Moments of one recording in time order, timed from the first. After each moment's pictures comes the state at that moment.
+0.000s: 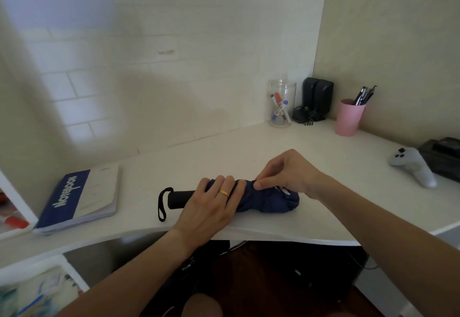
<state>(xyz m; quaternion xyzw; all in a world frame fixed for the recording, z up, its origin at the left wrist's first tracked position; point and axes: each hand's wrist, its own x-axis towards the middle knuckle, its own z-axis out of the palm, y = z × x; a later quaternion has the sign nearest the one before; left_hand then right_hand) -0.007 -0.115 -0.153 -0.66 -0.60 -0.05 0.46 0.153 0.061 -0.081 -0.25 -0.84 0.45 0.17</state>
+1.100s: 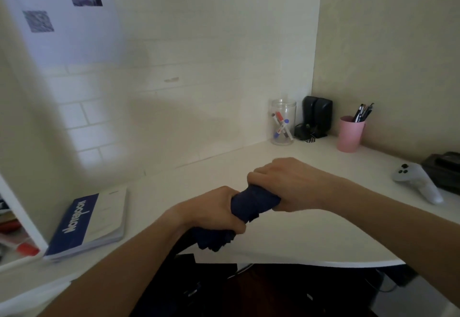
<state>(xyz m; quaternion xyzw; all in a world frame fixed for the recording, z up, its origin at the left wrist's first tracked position) -0.012 -0.099 -0.060 -0.60 -0.74 -0.17 -0.25 0.152 0.035 -0.029 0.01 -0.98 -0.15 0.11</state>
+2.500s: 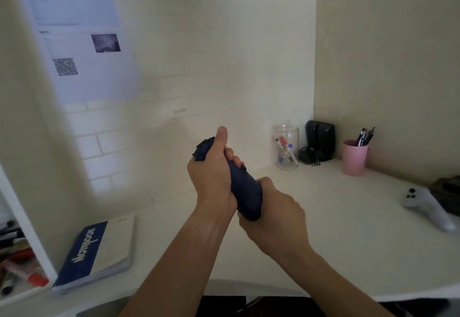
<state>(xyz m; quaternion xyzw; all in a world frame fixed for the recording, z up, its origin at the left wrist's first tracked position) 0.043 -0.078 0.039 -0.17 -0.40 -0.88 -0.21 0.135 -0.046 -0.026 -0.37 -0.85 0.17 0.32</state>
